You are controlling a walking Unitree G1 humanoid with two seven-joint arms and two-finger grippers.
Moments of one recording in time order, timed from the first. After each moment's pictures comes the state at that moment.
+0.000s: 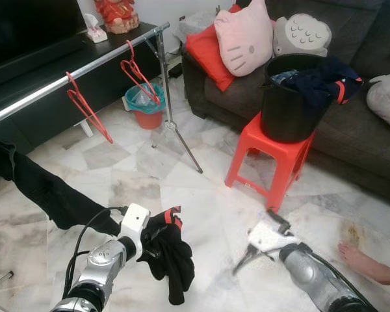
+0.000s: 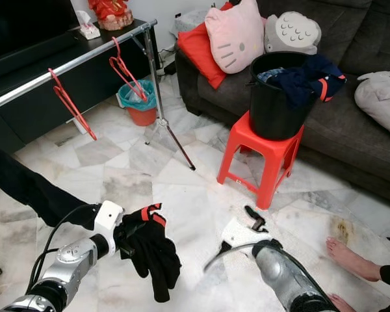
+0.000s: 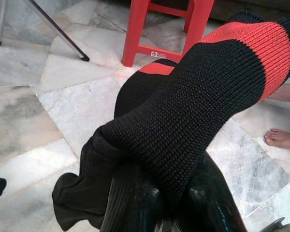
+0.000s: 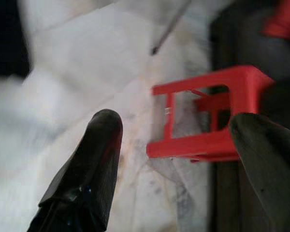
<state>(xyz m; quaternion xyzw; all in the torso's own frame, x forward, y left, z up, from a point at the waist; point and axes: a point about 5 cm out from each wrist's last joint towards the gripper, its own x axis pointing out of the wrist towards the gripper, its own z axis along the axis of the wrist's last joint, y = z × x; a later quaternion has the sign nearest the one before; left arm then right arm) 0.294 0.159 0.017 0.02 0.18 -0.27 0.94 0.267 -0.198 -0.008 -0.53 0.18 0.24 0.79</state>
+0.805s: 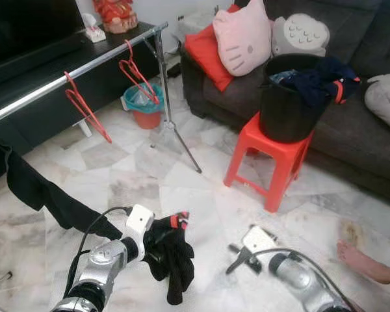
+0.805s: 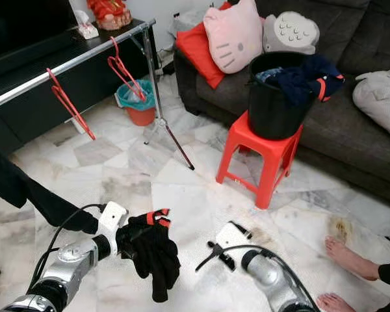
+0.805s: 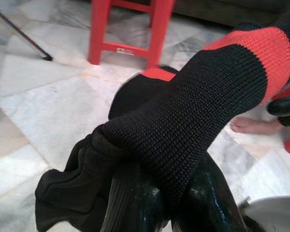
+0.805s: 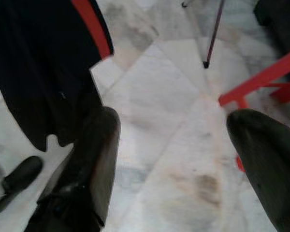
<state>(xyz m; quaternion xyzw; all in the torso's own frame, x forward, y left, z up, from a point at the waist) 0.291 0.153 0.020 0.01 0.19 -0.35 0.92 0.257 -0.171 -0.014 -0.27 0.22 0.29 0.89</state>
